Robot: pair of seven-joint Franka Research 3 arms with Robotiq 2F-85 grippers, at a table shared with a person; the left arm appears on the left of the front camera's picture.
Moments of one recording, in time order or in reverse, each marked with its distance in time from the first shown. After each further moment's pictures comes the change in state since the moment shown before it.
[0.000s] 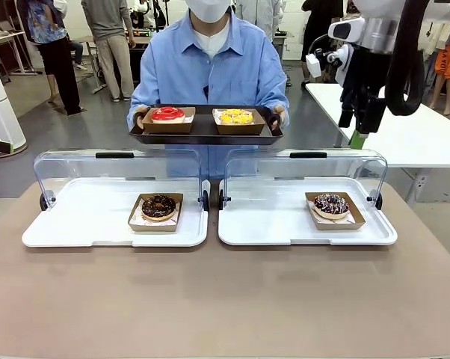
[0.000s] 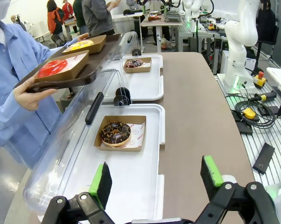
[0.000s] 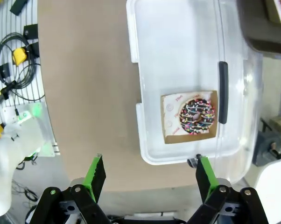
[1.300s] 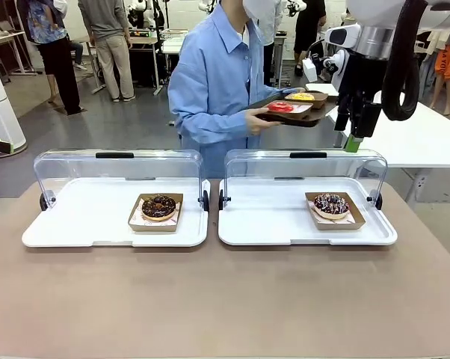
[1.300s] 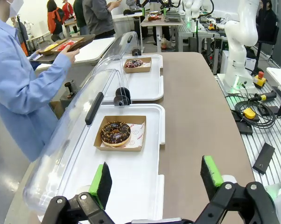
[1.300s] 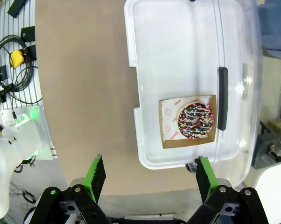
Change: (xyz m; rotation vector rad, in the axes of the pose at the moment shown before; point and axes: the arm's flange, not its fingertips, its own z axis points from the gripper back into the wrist) left arm 0.000 0.000 0.000 0.000 0.000 0.000; right arm 0.004 -0.001 -0.007 -0.008 -0.008 0.005
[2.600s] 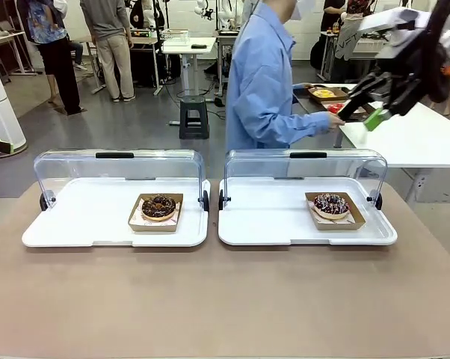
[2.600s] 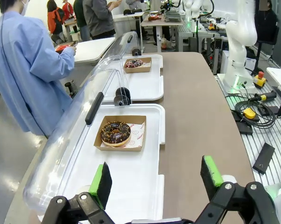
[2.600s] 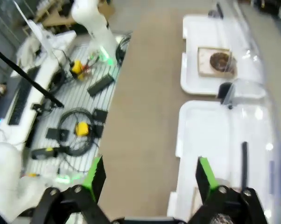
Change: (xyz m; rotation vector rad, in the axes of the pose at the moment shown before) left arm 0.000 0.000 0.000 0.001 0.000 0.000; right arm -0.114 -0.030 0.000 0.337 -0.781 0.086
